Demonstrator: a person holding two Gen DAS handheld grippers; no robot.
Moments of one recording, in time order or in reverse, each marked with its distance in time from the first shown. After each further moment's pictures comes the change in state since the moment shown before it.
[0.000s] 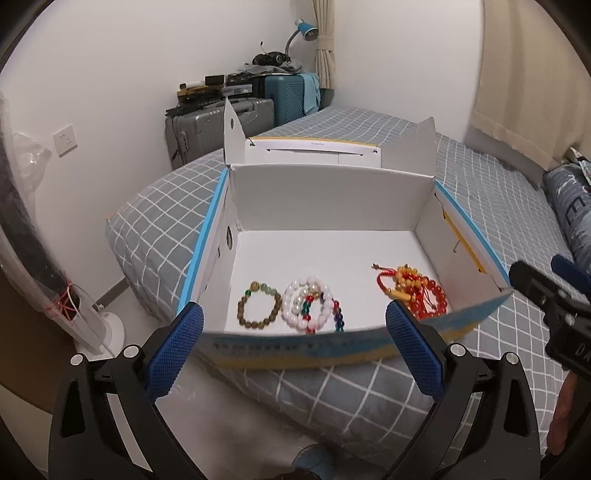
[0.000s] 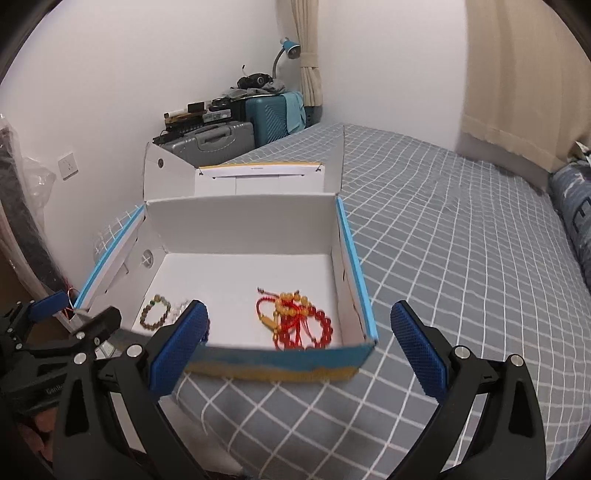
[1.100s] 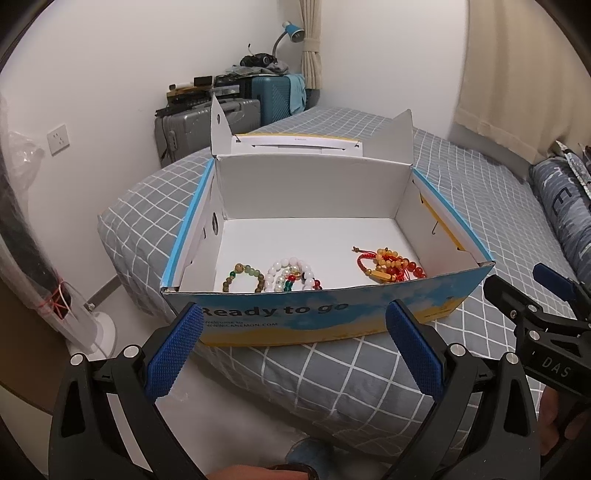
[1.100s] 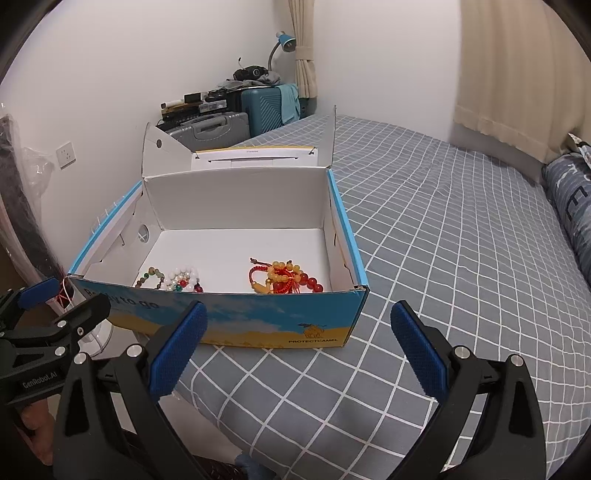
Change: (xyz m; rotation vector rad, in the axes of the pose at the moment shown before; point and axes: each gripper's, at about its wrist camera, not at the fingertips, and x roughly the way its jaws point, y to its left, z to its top) left arm -0.014 -0.011 -0.024 0.017 -0.008 -0.048; right arm -0.006 -0.002 -0.035 -0.002 0.019 -0.023
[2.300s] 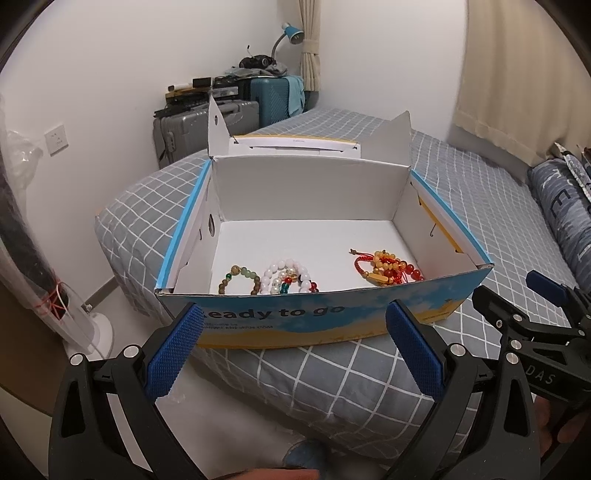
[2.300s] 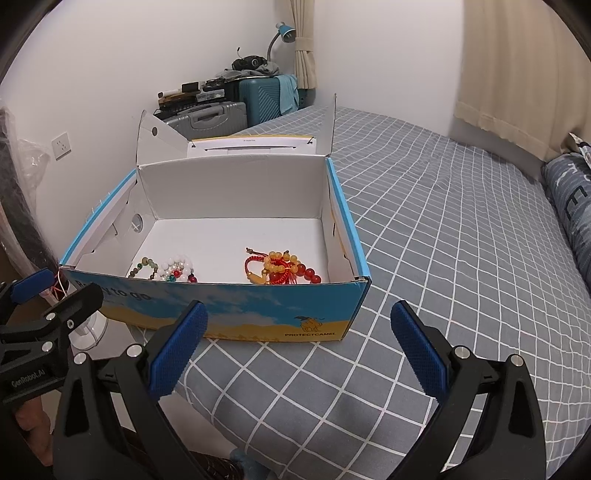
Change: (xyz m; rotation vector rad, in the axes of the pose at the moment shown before) left arm 0.000 -0.005 -0.003 -0.004 -0.012 0.000; right arm 0.011 -0.001 -0.002 -0.013 0.033 -0.014
